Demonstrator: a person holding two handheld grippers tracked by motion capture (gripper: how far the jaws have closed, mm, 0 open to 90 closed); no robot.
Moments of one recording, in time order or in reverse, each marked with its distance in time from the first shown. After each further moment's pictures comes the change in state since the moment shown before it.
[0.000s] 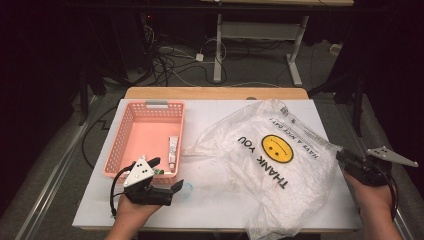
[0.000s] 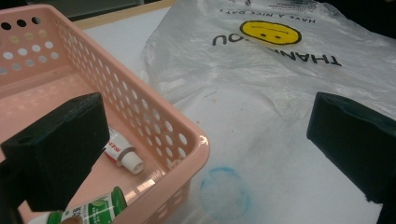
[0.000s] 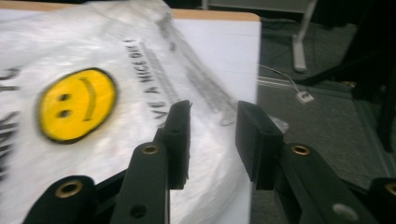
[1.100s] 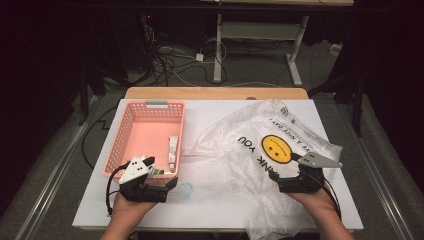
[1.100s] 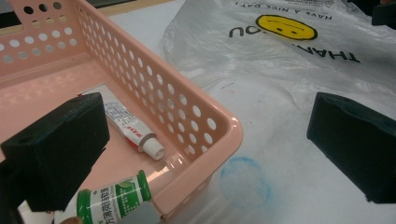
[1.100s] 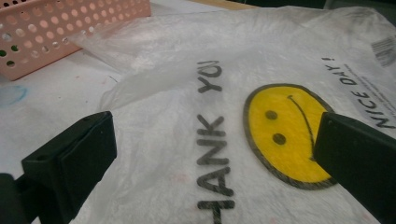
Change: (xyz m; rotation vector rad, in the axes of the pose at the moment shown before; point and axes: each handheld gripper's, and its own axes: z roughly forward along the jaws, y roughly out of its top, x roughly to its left) left arm 0.014 -0.007 -0.003 0.014 0.026 -0.028; right arm 0.150 0.004 0.036 0.004 0.352 -0.192
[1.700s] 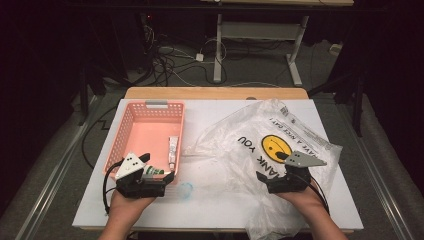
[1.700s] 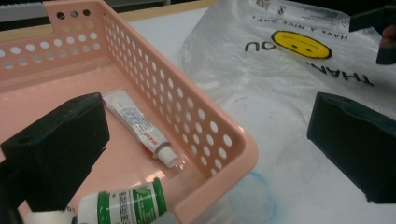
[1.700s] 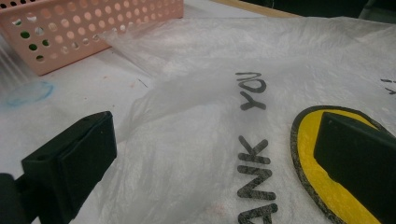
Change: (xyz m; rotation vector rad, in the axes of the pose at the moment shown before) left arm 0.004 0.013 -0.004 -0.022 0.058 -0.076; right arm 0.014 0.002 0.022 -0.011 0.082 -0.072
